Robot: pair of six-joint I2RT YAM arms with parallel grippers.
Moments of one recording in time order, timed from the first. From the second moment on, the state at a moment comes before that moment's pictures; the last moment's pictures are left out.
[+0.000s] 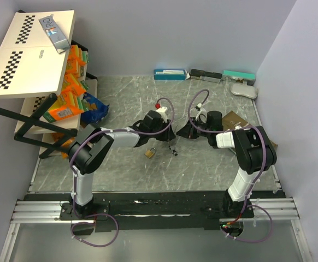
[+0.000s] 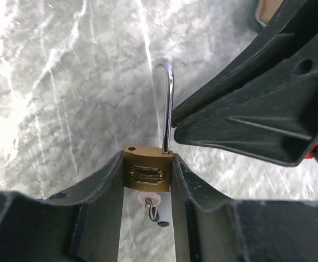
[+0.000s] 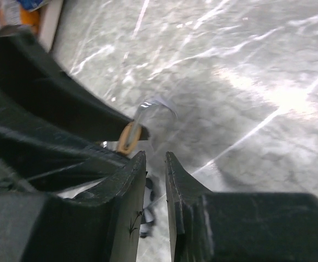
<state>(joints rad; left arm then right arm) -0.72 1.95 1.11 0.28 0.20 -0.51 0.18 1.77 0.69 0.55 -0.75 0.45</state>
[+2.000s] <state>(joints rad) -0.66 1.99 1.03 0.42 0.49 -0.57 0.18 1.86 0.77 0.65 -0.84 0.49</state>
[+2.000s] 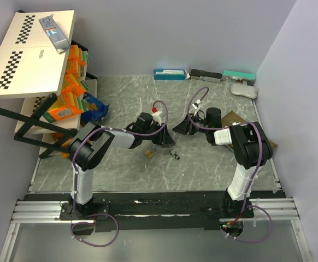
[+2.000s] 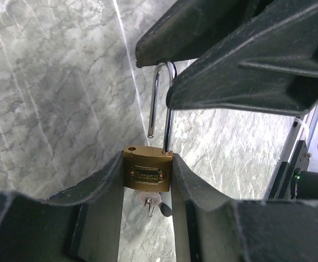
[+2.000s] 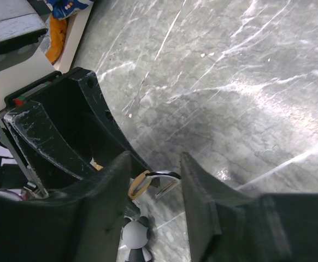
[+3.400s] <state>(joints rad) -0.71 2.05 1.25 0.14 0.16 -0.54 0.19 1.92 0.86 0.49 -0.74 0.48</state>
